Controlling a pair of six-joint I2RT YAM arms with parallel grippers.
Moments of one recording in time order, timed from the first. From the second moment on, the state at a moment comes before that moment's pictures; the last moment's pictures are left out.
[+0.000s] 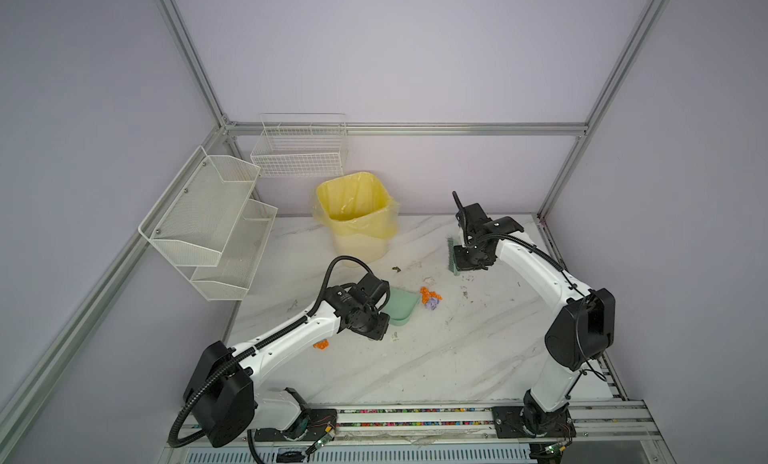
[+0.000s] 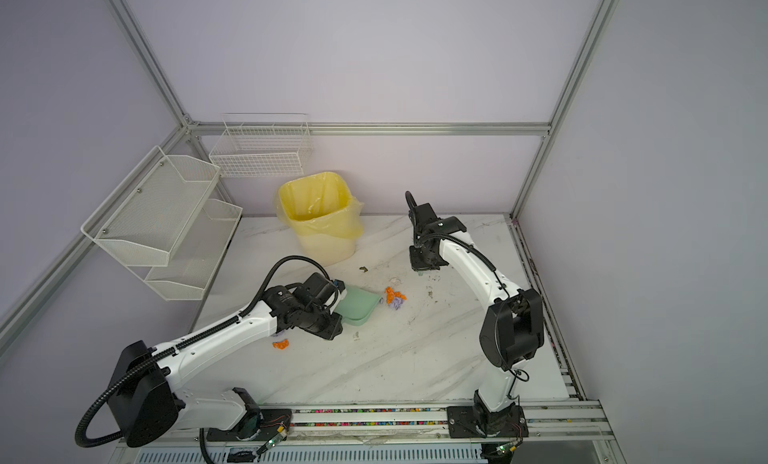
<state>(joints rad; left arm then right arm) -0.72 1.36 1.01 -0.86 0.08 -0.34 0.45 1.78 1.67 -1.11 0.11 0.28</state>
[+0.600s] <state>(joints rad) -0.84 1.48 1.03 -0.88 0.04 -0.33 0.50 1.85 1.75 -1.18 0.23 0.28</state>
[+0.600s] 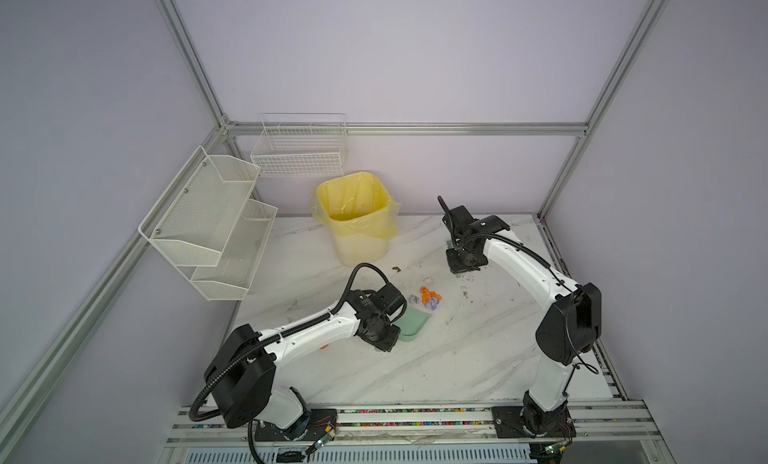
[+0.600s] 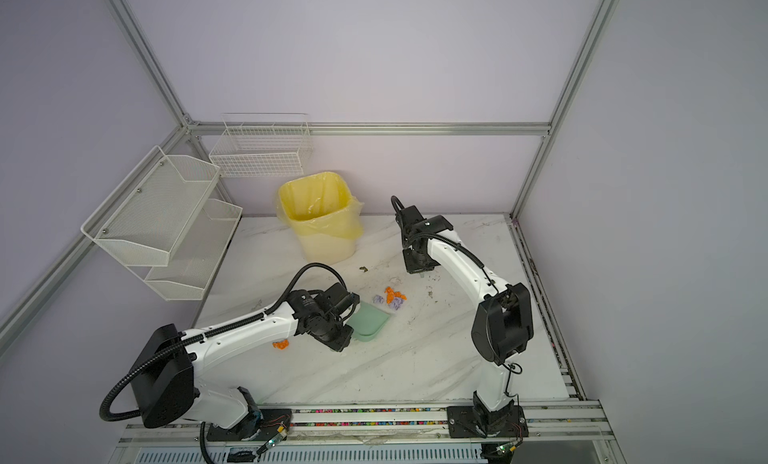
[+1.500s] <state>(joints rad) -0.85 1.69 1.14 -0.82 -0.01 -0.36 0.64 1.85 1.62 -1.15 0.18 0.28</state>
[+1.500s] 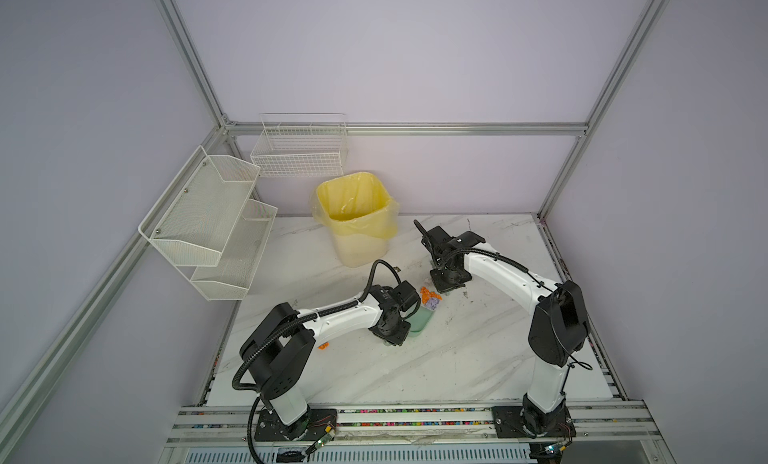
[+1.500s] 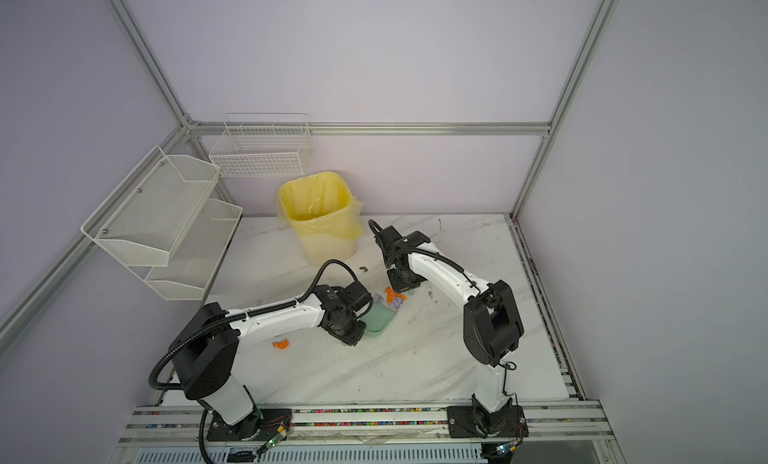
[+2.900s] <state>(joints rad) -0.80 1.74 1.16 -0.74 0.01 -0.35 0.66 1.52 1.45 -1.08 -0.01 0.40</state>
